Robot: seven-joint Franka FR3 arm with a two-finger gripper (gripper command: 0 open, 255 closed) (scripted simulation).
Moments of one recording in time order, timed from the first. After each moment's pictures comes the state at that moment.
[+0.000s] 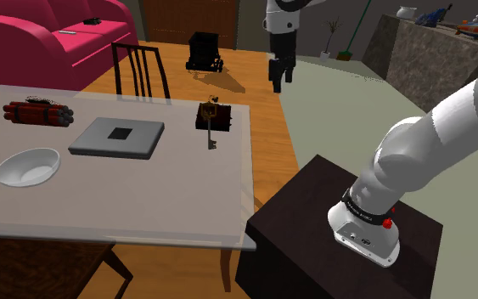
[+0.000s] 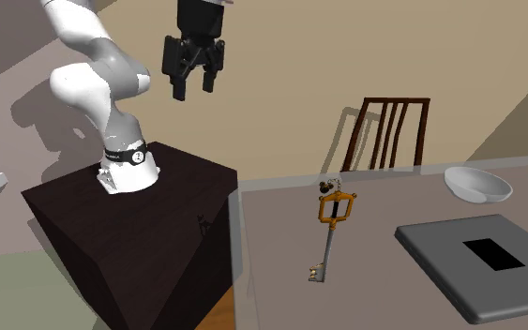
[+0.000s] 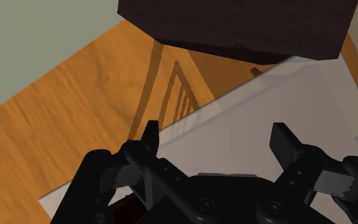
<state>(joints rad) 0.04 -0.38 -0.02 -2.24 -0.09 1.64 -0.16</state>
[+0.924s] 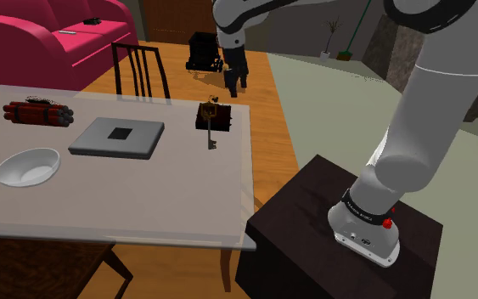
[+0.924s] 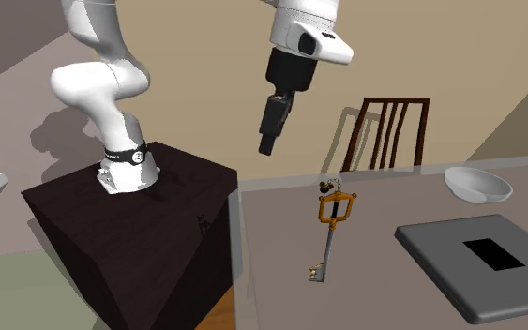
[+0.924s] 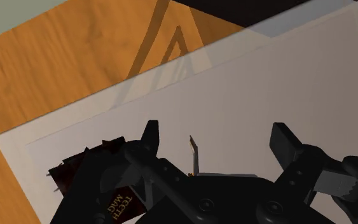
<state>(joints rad) 0.07 0.16 -0.01 -1.82 -0.08 1.77 -0.26</state>
